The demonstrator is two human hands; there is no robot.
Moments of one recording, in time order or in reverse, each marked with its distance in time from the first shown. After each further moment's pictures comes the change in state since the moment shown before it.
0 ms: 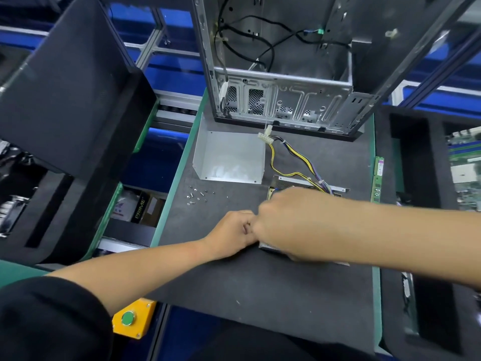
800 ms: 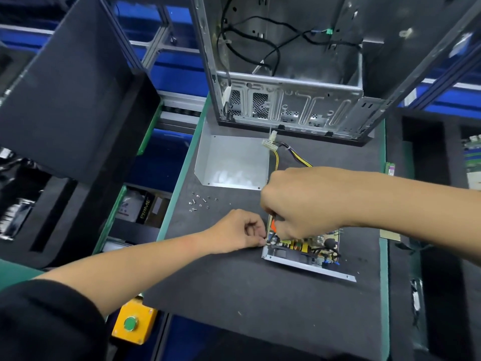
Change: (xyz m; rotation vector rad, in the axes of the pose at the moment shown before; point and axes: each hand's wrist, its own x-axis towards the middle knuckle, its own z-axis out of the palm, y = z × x) left_hand 0.016 0.010 -0.019 -0.082 -0.175 0.012; right_hand -0.005 0.044 -0.026 0.172 0.042 0.126
